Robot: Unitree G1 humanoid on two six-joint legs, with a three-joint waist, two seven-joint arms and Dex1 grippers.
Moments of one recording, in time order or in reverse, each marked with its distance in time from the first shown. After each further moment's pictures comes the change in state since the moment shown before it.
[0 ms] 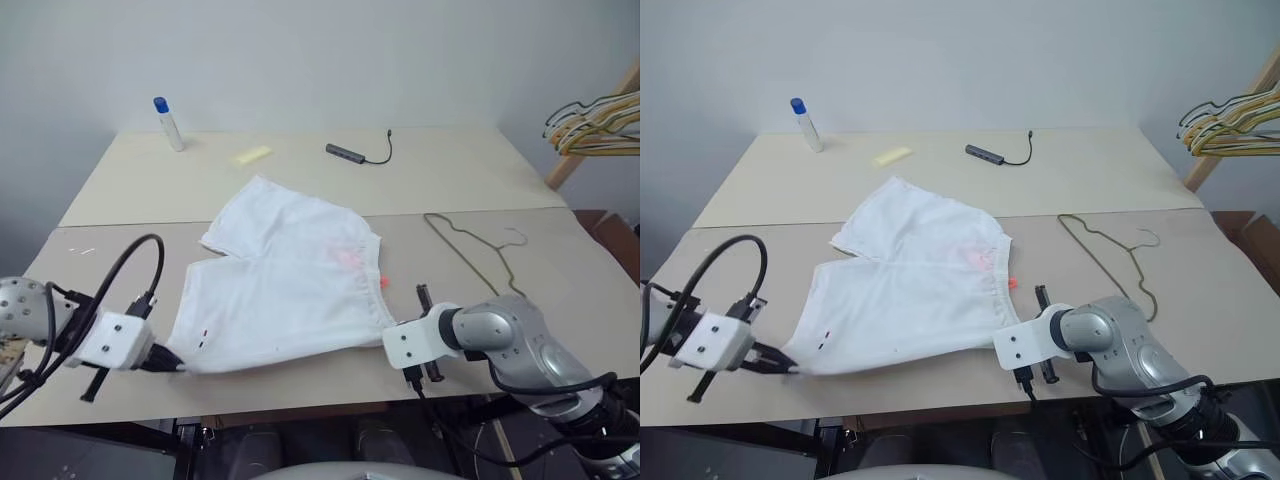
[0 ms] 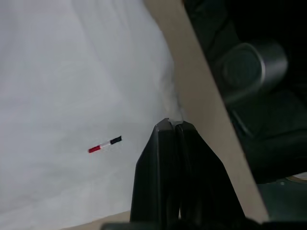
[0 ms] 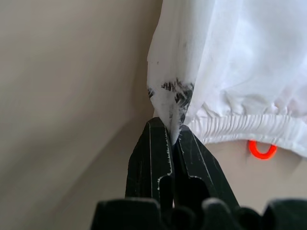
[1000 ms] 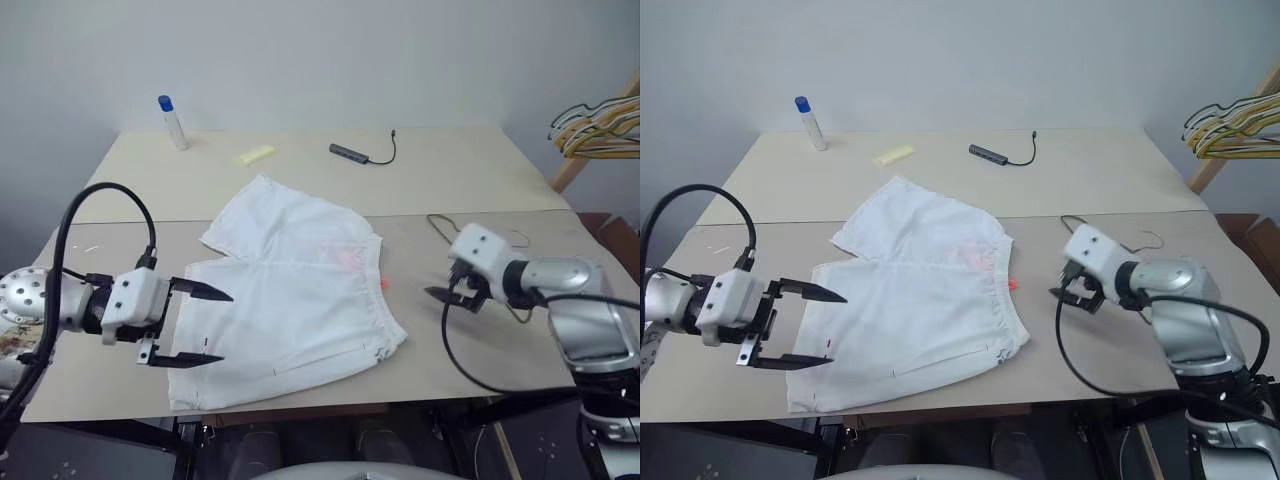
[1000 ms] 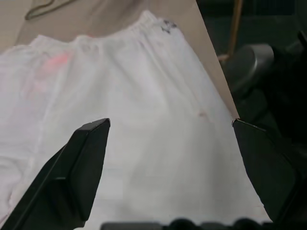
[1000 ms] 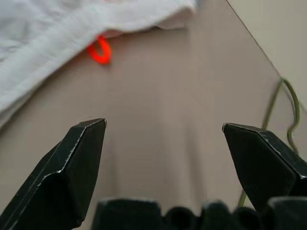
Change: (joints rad) left arm -0.136 -0.200 0.034 -0.139 -0.261 0.368 0.203; right arm -0.113 0.079 -0.457 0.355 0.422 0.470 -0.211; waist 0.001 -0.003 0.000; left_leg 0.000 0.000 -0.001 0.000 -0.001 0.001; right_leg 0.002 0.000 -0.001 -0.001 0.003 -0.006
